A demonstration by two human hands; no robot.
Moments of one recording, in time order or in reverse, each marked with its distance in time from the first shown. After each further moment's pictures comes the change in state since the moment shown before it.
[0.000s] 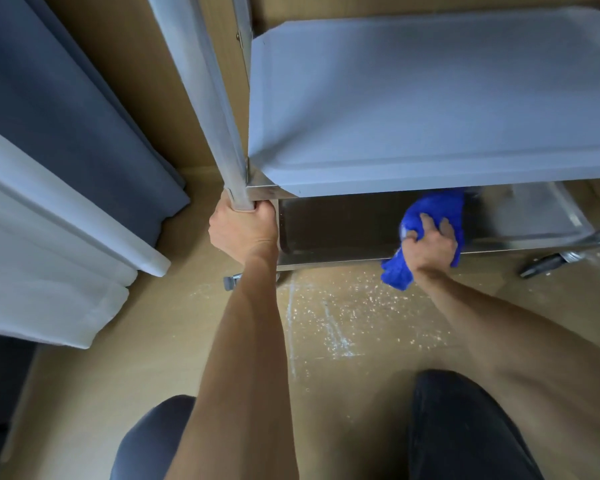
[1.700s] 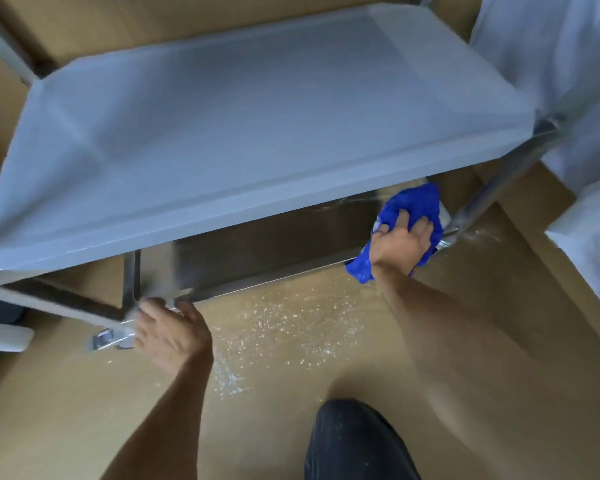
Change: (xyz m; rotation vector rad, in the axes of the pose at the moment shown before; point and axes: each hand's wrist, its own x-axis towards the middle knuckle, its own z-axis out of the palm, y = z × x) left_hand -0.170 -0.022 0.106 0.562 -0.093 0.088; right_hand 0.127 0.175 -0.075 -0.016 0.142 0.242
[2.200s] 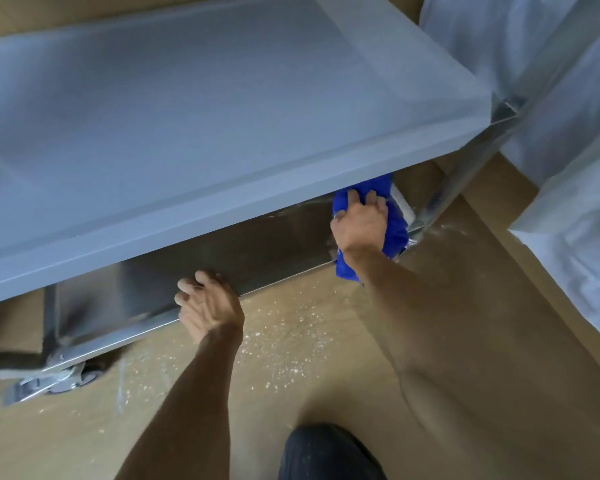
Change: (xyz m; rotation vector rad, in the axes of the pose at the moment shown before) left_hand -0.055 0.125 0.059 0.118 -0.375 0.315; right_hand 0.067 -0.003 0.012 -0.334 -0.120 -0.243
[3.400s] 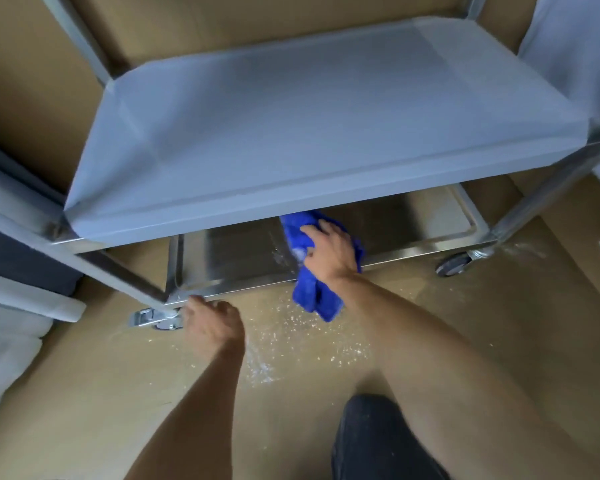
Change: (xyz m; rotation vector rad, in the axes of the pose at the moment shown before) left_hand -0.025 -0.163 -0.061 -0.389 0.143 -0.372; right_hand -0.140 -0.149 -0.009 0.276 -0.163 -0.541
